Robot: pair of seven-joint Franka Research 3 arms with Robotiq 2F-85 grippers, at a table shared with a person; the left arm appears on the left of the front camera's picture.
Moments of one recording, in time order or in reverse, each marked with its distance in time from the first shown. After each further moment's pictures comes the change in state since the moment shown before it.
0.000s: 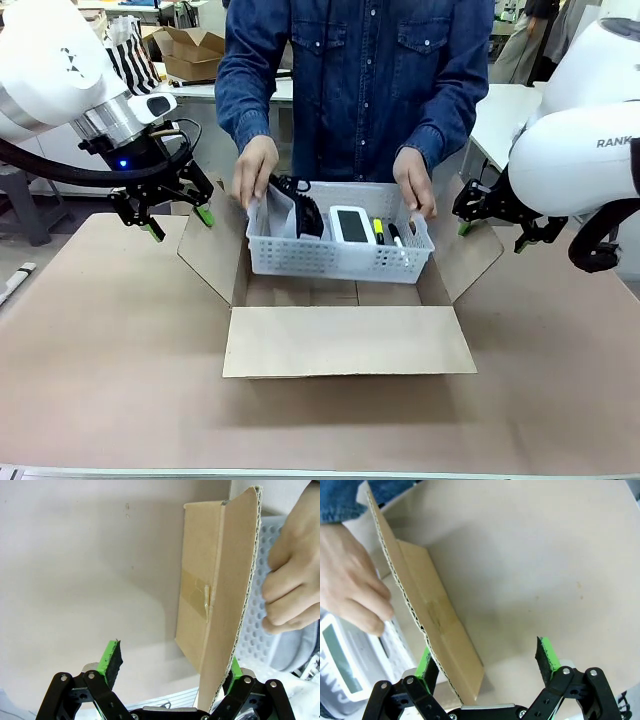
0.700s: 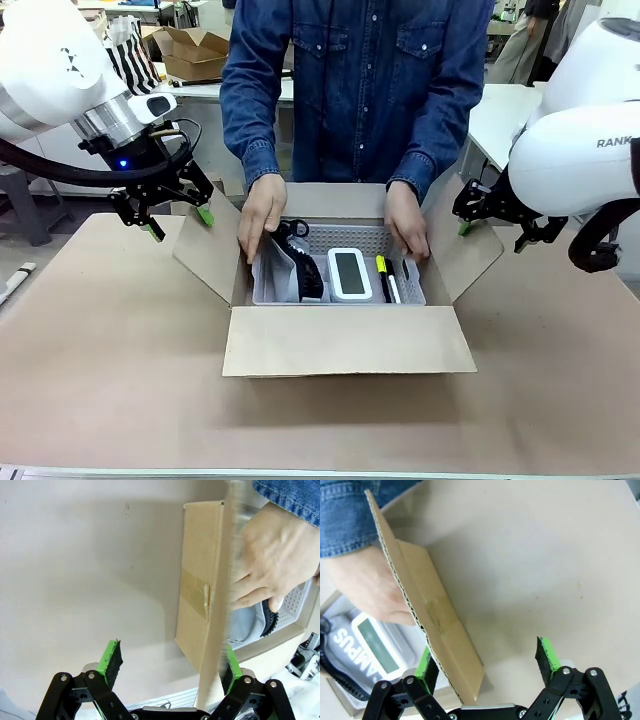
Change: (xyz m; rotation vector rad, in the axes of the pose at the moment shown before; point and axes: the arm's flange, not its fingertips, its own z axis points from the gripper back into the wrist) left arm 0.000 0.000 0.000 0.000 0.000 0.000; right arm 0.000 0.000 0.000 0.000 0.000 0.000
